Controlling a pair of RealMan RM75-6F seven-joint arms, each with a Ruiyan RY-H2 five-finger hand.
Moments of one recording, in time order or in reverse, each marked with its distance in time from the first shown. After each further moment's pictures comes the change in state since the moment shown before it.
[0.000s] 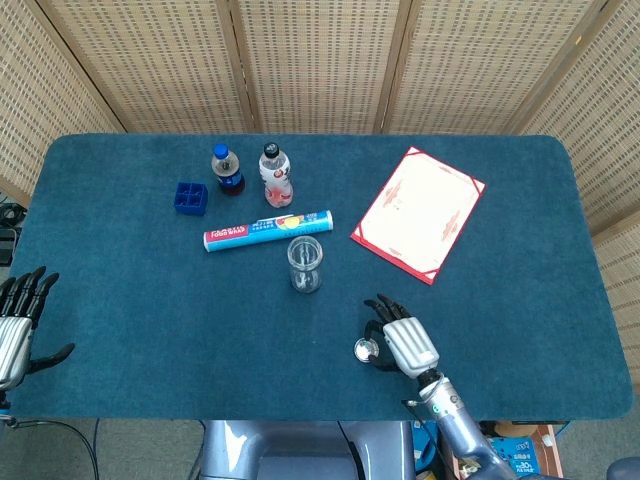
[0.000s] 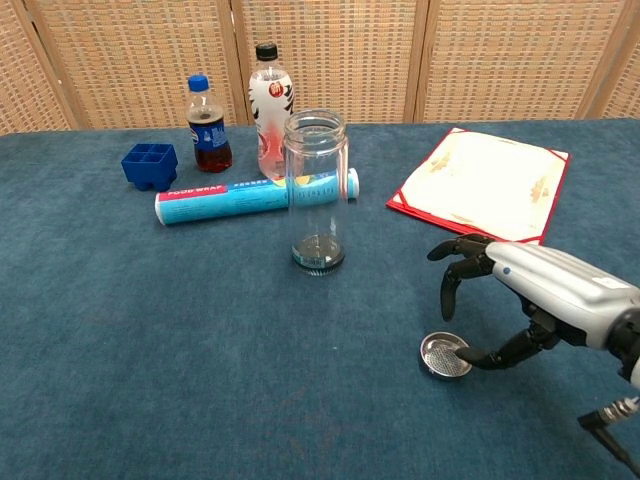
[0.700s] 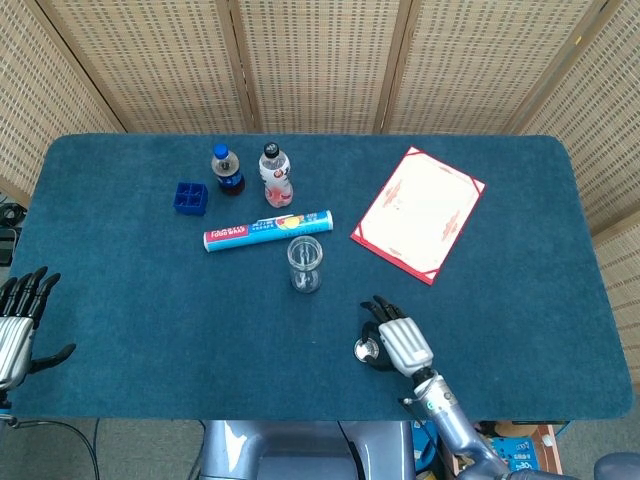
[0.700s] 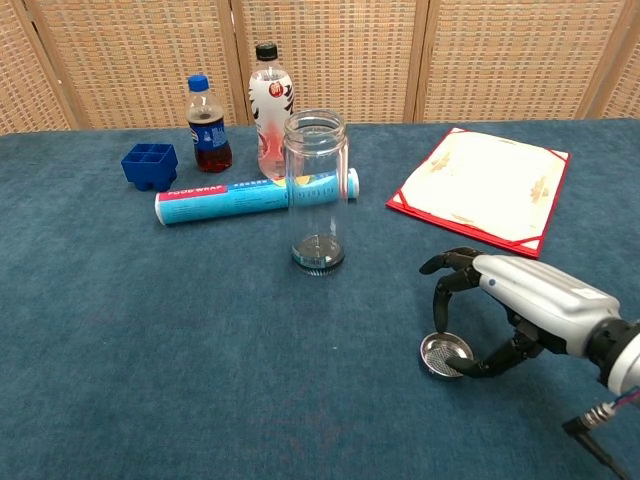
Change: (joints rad) left arm -0.003 -0.002 0.002 0.002 0.000 -0.005 -0.001; right arm 0.021 -0.045 0.002 0.063 0.028 -0.033 0.023
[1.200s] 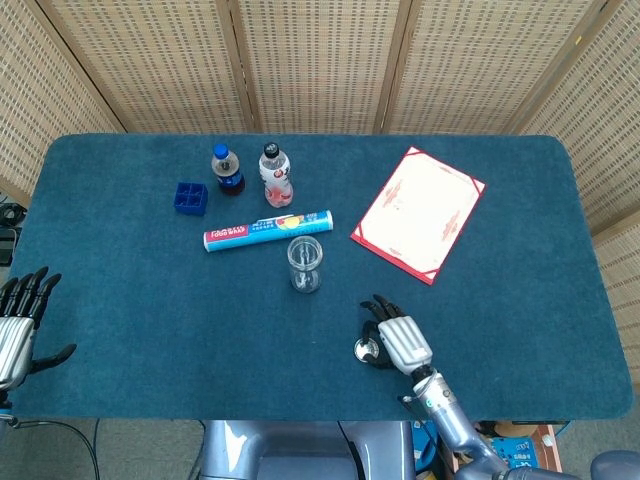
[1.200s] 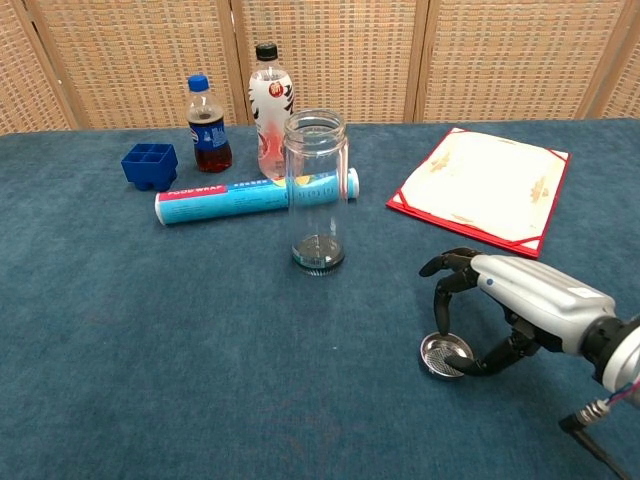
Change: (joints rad) left arm -0.001 -0.001 0.002 0.001 0.002 -0.001 0.001; right arm 0.010 -0.008 0.003 0.017 0.010 -0.008 0.004
